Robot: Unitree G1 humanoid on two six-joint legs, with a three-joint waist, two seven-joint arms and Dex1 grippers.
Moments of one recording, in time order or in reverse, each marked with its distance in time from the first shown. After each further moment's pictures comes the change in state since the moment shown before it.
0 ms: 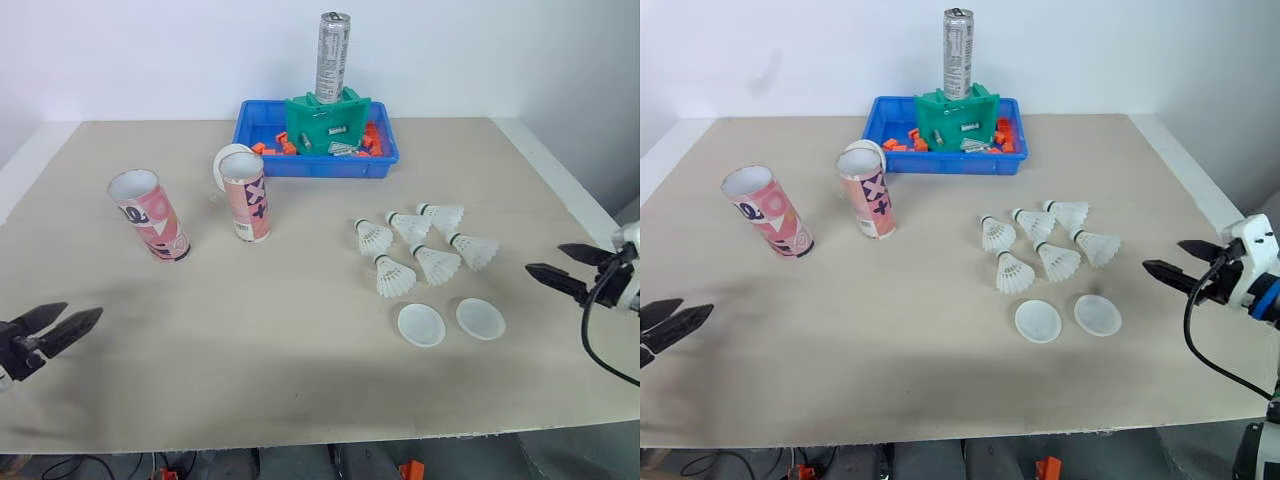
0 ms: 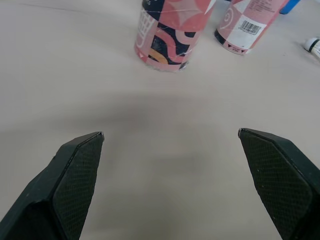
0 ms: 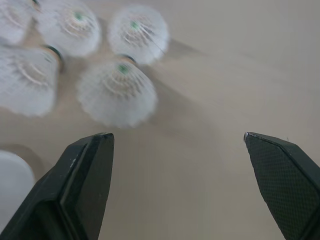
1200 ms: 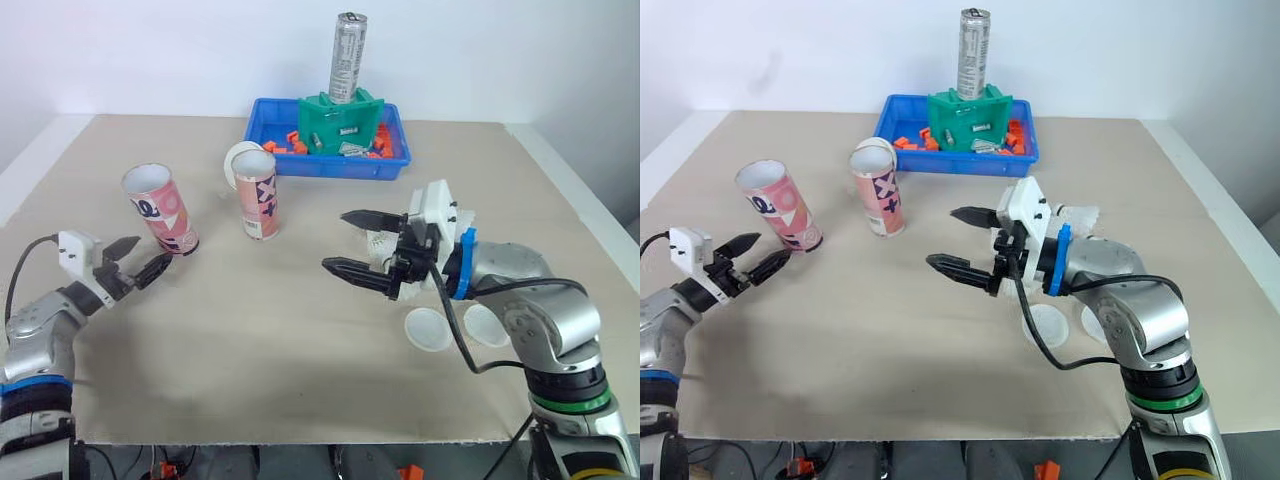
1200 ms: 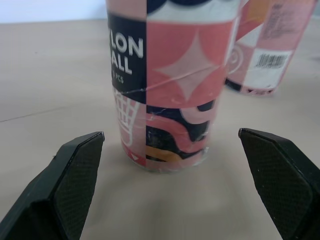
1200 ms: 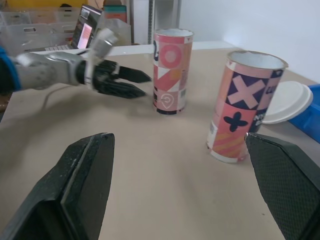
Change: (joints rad) left arm -0.649 -0.149 -0.441 0.768 0.379 -0.788 -0.087; right arm -0.049 0.406 0.381 -1.171 0.285 0.544 -0.386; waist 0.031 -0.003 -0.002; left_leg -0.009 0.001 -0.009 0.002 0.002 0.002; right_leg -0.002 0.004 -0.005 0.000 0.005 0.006
